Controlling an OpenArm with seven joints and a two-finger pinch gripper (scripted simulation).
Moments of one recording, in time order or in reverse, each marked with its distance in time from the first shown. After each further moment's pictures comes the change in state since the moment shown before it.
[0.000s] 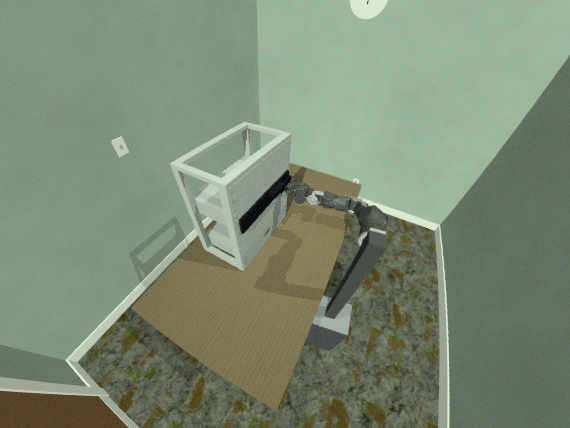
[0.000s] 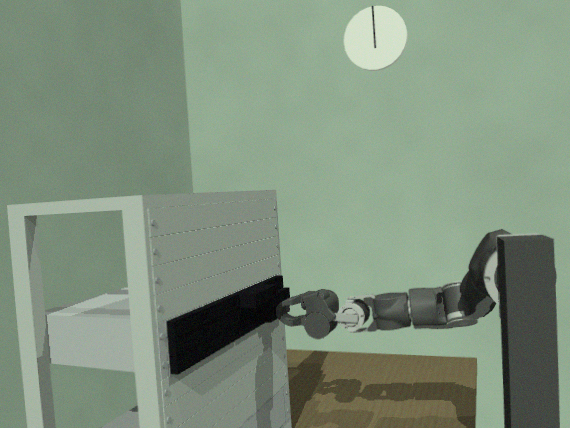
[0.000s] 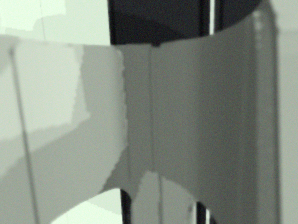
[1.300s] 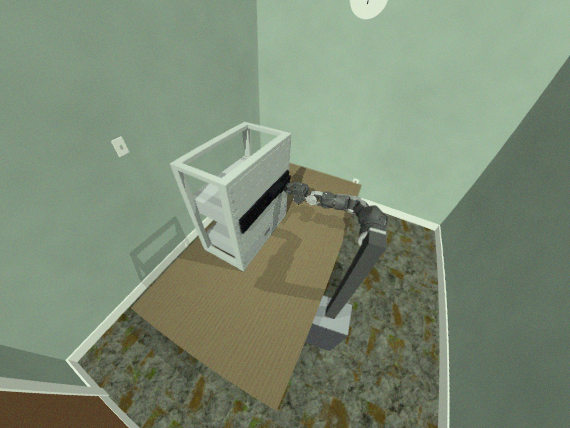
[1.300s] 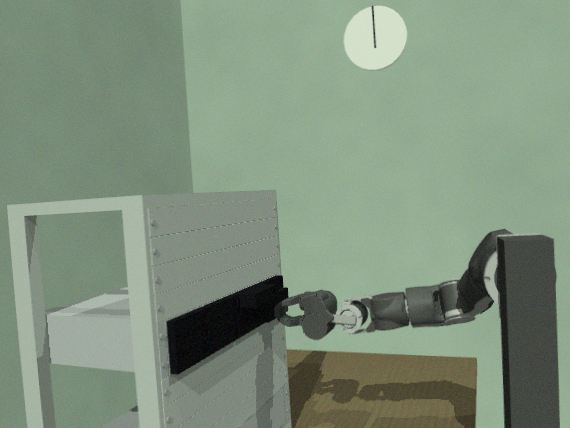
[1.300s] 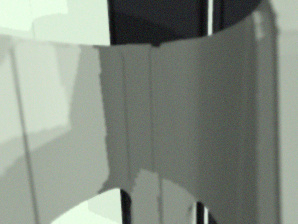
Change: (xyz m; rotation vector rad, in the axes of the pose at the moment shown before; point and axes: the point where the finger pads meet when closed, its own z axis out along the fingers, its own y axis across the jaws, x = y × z) arm 0.000 0.000 0.004 -0.019 -0.004 -0.002
